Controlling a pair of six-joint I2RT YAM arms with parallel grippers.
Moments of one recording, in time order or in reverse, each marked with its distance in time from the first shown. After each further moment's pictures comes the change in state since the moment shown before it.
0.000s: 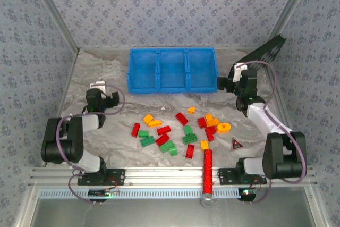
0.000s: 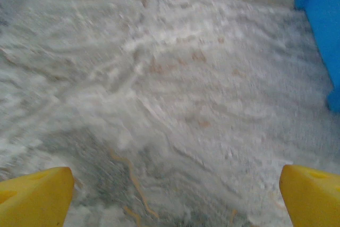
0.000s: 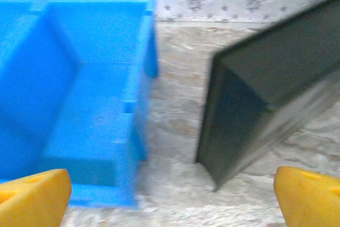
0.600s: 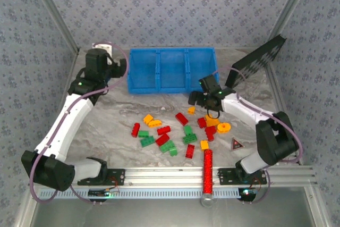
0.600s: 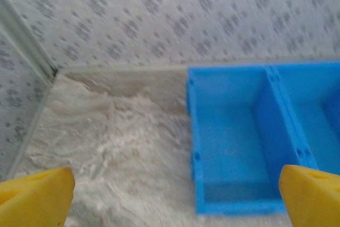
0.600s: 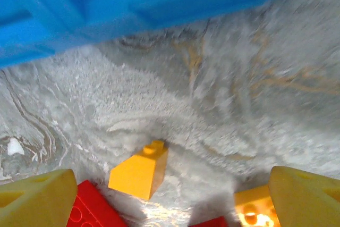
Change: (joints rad) left arm -0.325 -0.216 0.758 -0.966 -0.154 -0.077; right arm 0.423 0.225 0.193 -0.530 0.088 0.635
